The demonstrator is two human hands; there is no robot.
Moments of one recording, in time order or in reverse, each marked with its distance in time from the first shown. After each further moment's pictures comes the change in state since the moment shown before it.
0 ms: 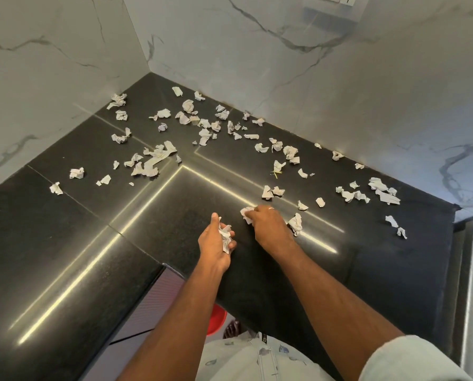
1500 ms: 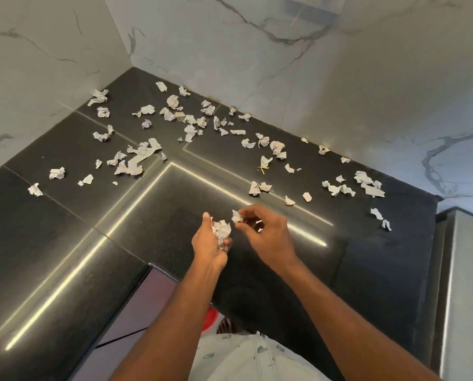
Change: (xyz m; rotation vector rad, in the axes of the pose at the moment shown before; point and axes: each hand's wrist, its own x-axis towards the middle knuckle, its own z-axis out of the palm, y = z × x) left_hand -0.009 -0.012 0.015 -0.122 0.023 -0.058; right_hand -0.063 -0.015 -0.045 0.779 0.347 0.060
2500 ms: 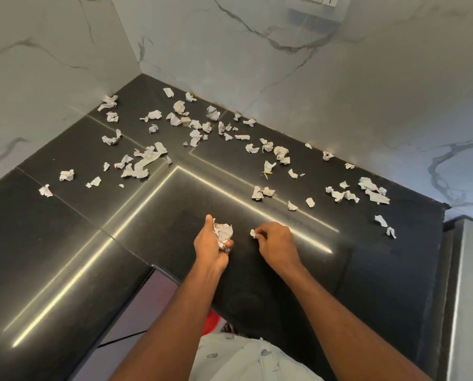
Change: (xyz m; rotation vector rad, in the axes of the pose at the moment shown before) left_hand -0.001 -0.001 0.006 0.021 0.042 0.028; right_hand 0.008 0.065 0.006 -0.478 -0.132 0.182
